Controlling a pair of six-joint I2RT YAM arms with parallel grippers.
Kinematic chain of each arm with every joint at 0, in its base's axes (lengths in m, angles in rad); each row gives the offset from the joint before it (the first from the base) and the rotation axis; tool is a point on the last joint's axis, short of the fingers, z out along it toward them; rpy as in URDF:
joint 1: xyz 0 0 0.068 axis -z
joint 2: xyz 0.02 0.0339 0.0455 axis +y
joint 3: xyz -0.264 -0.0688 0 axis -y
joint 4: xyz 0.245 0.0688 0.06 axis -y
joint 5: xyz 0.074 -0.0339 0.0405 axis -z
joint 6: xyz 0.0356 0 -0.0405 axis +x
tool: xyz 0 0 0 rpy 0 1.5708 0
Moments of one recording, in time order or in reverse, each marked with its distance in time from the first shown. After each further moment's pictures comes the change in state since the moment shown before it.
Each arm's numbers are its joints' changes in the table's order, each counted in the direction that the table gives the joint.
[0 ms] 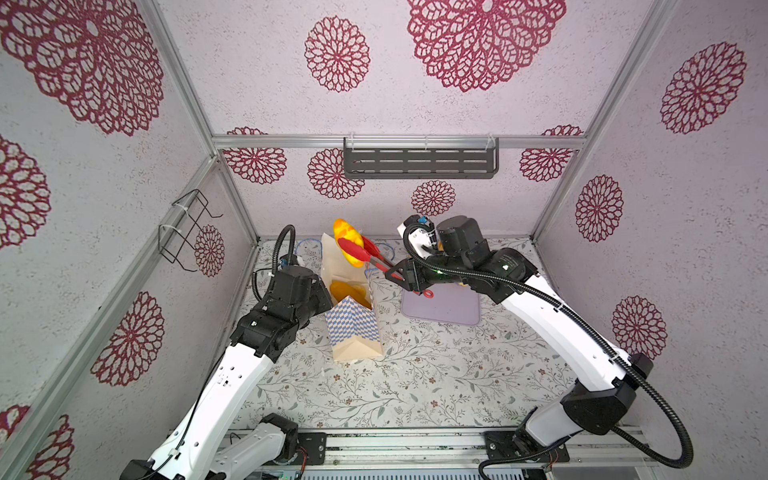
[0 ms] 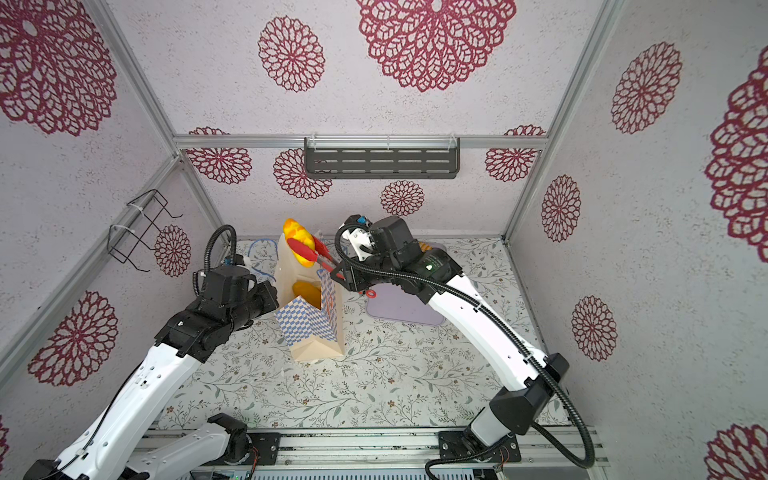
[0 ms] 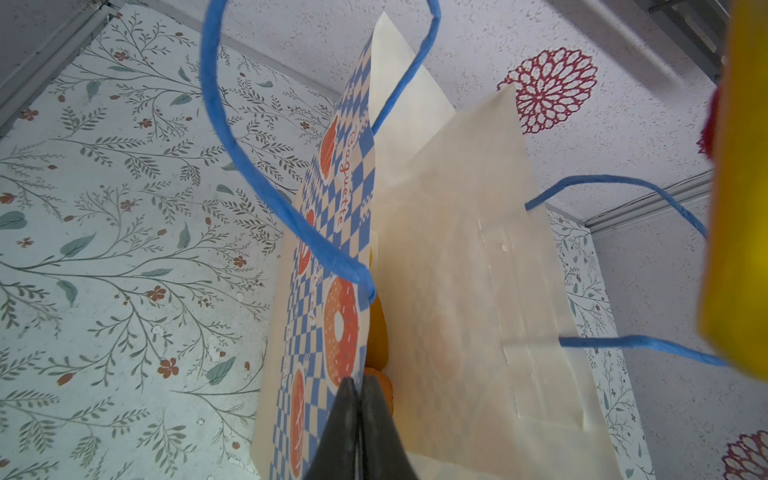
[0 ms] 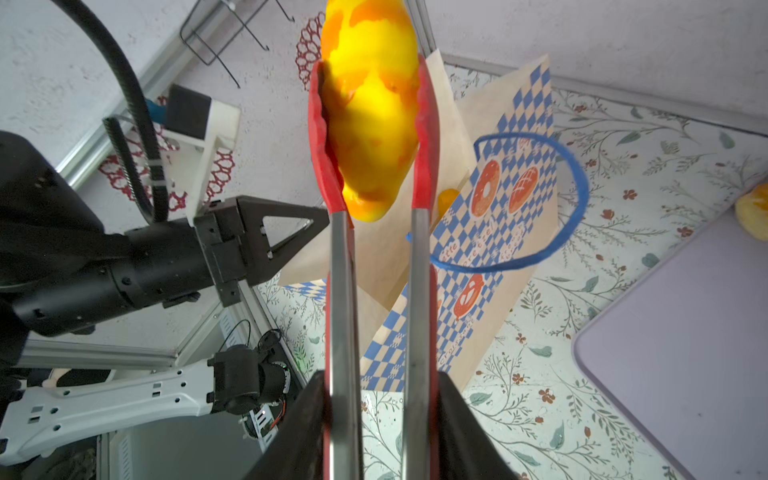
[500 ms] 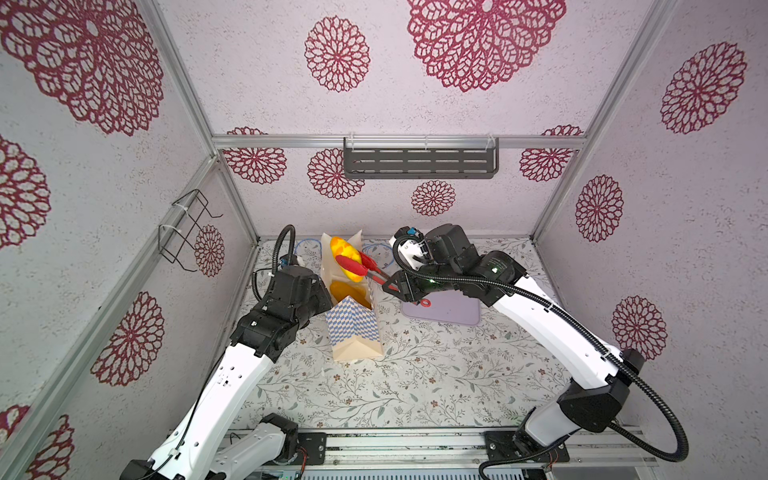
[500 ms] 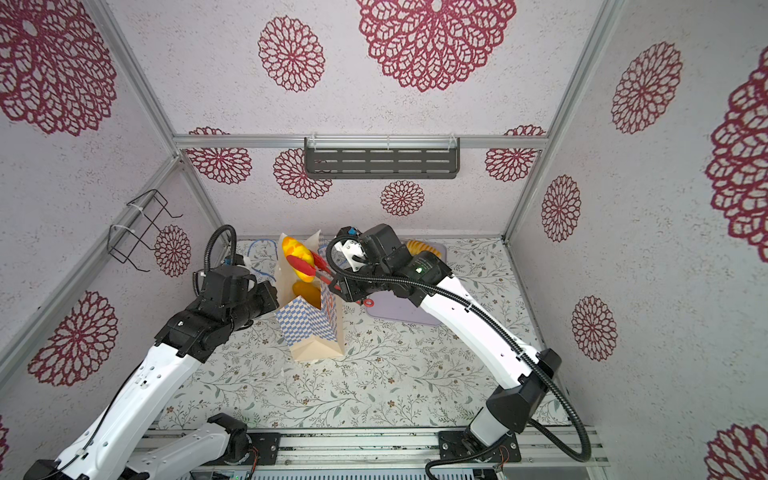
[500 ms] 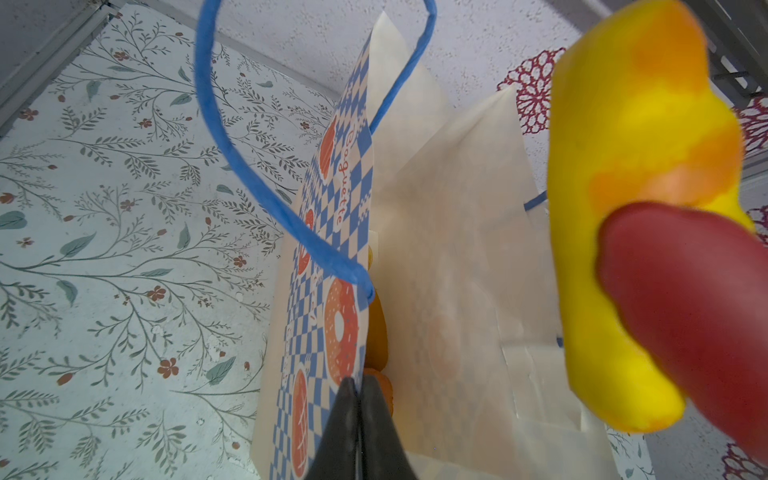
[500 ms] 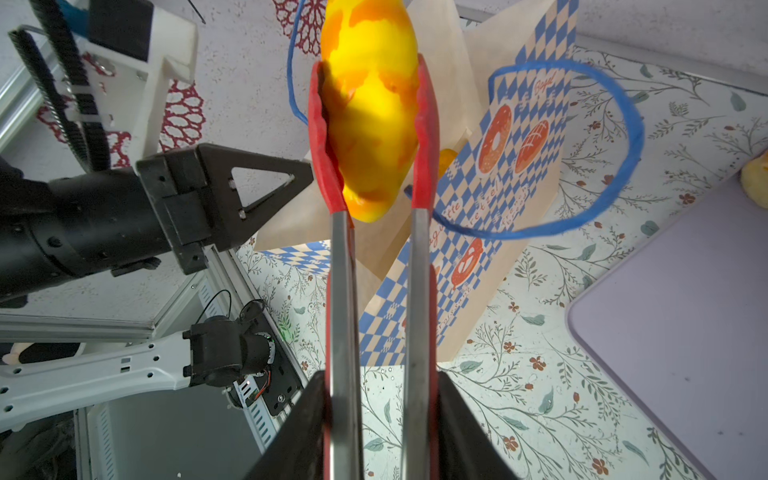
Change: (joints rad) left arm 0.000 0.000 0.000 0.000 0.000 0.000; right arm -0.049 0.019 0.000 -0.072 0.046 -0.033
